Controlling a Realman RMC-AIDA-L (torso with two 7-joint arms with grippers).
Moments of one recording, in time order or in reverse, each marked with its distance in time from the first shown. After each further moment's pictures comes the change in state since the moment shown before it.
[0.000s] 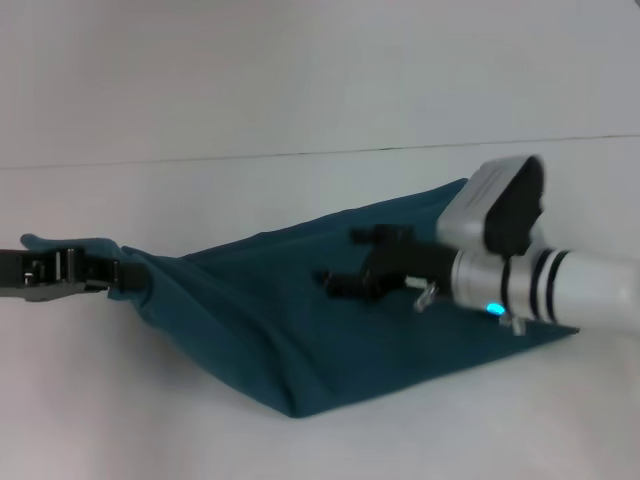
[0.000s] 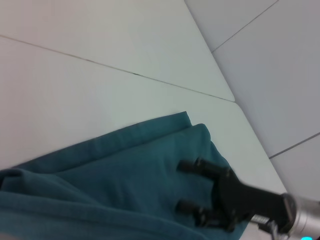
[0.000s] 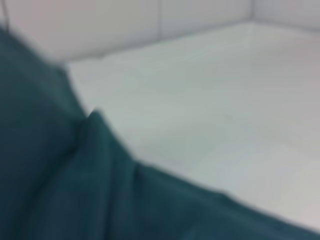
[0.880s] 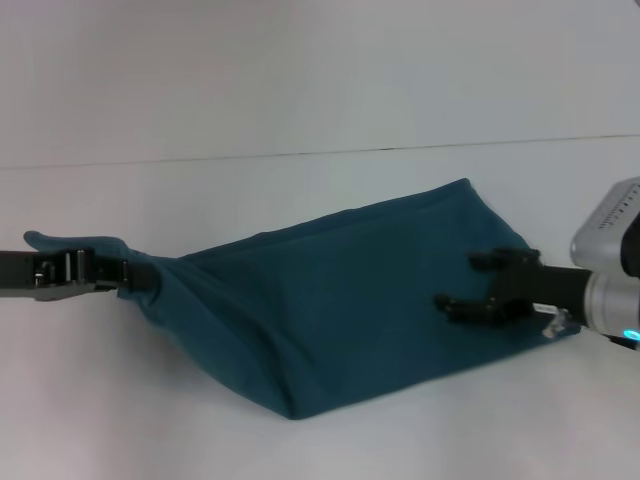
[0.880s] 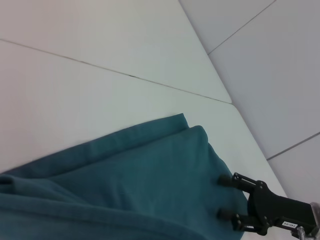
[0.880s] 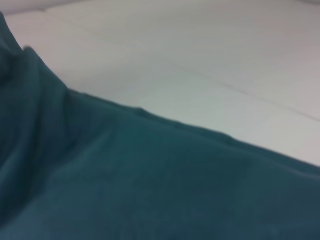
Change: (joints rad) left arm -0.002 -0.015 -0.007 0.013 0.000 -0.019 0.029; right arm -0.348 -0.030 0.004 -0.509 -0.423 -0.091 0.407
